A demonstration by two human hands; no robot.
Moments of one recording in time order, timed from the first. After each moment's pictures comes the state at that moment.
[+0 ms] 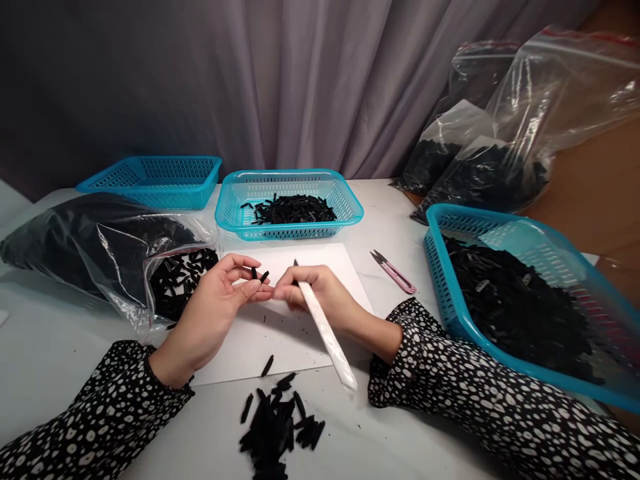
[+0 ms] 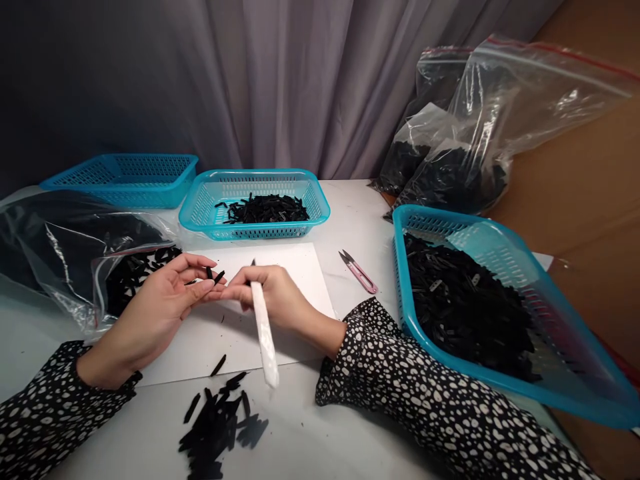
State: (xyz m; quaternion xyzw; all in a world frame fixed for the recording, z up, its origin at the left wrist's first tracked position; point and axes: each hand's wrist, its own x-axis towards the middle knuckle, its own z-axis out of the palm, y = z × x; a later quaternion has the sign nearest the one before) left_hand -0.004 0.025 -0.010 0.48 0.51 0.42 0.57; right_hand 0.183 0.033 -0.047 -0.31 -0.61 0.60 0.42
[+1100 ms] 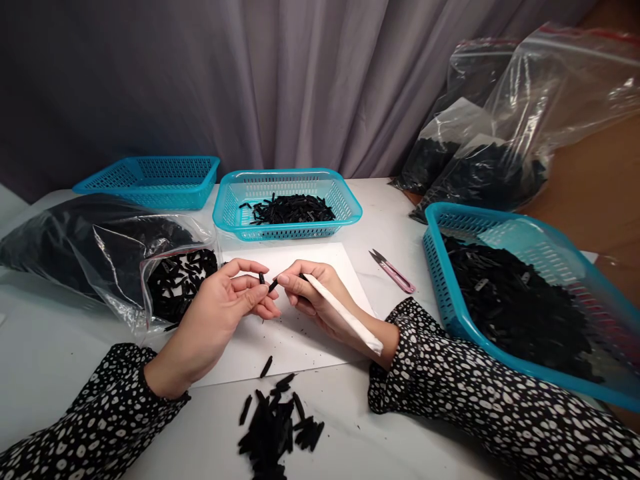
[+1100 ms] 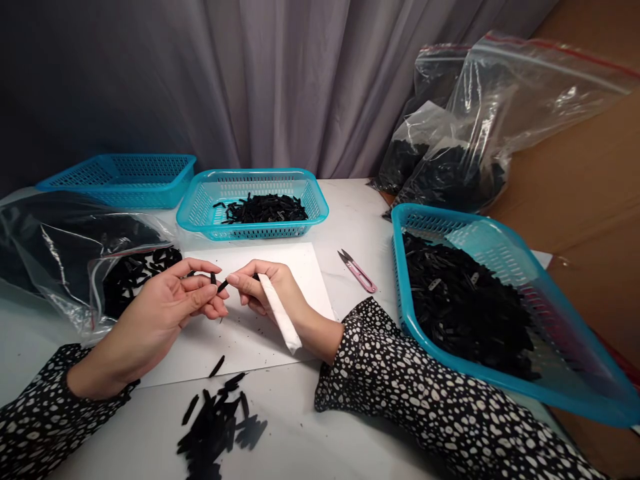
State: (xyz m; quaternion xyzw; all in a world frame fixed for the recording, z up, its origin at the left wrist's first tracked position) left_hand 0.002 0.017 0.001 0.52 0.48 0.37 0.60; right_hand 0.172 0.027 -0.041 -0.34 -0.40 0.70 0.48
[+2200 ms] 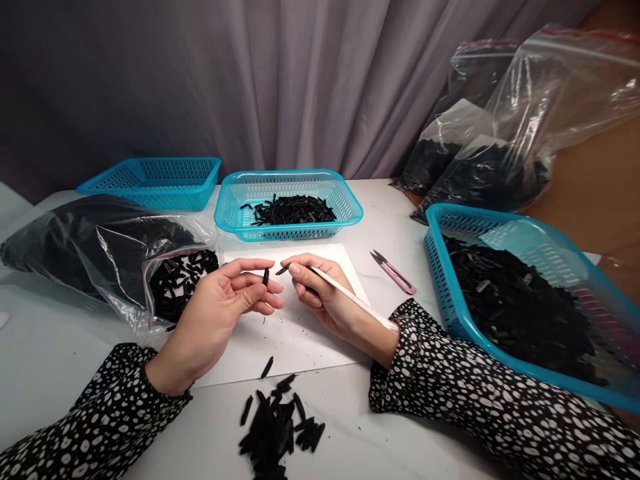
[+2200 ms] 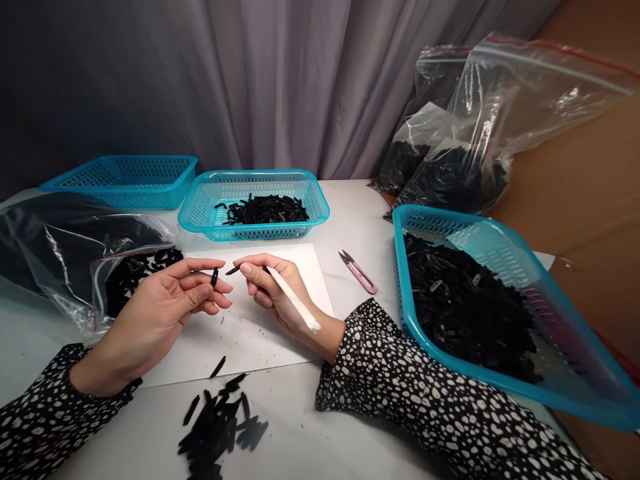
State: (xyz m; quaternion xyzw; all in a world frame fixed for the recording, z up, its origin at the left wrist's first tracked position) left_hand 0.005 0.017 0.006 0.49 0.49 0.42 0.59; right_hand 0.179 0.030 -0.050 -0.32 -0.39 0.69 0.52
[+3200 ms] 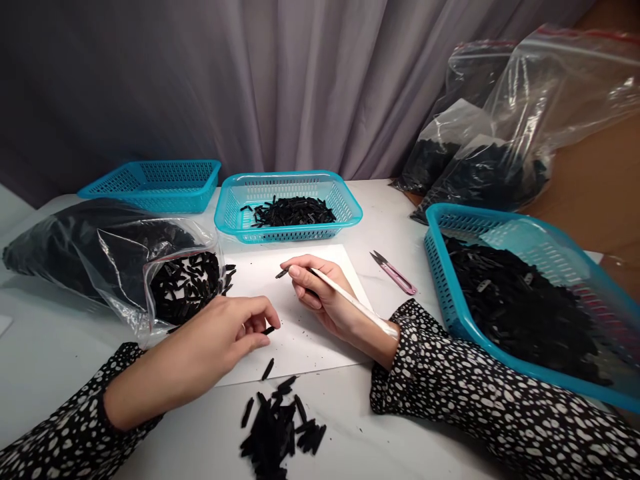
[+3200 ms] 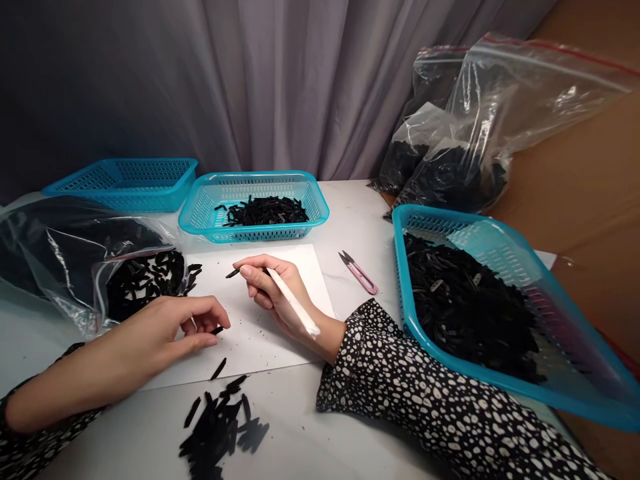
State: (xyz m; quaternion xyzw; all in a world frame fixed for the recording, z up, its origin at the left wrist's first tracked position) left_hand -0.013 0.014 0.018 0.78 0.46 0.14 0.39; right_hand 0.178 0.030 -0.049 -0.32 -0.38 0.70 0.52
